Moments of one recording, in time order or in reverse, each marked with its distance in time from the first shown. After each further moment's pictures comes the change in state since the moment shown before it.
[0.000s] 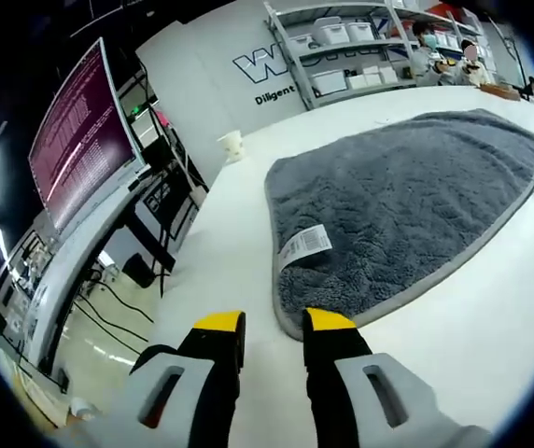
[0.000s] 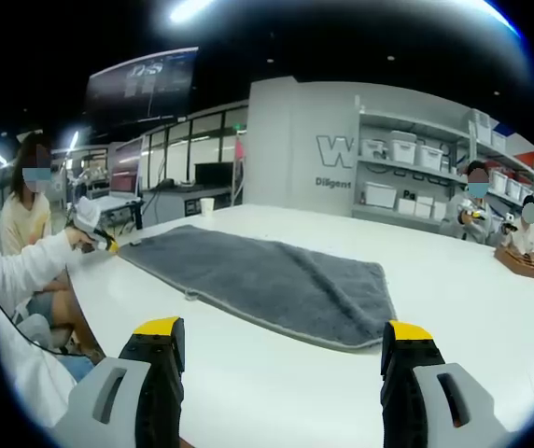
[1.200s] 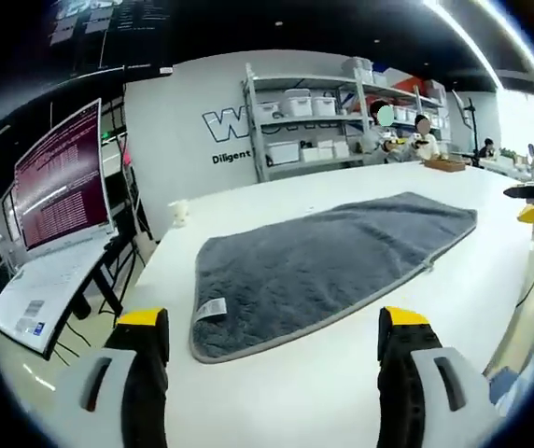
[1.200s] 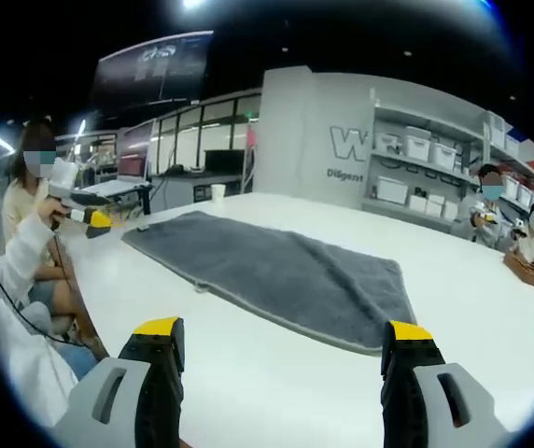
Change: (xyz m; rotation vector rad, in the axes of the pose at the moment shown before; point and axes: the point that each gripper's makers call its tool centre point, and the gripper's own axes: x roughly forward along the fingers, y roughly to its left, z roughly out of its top) left arm -0.110 -0.065 0.062 -0.149 -0.301 -0.348; right arm 0.022 0.029 -0.006 -0.050 0.046 0.041
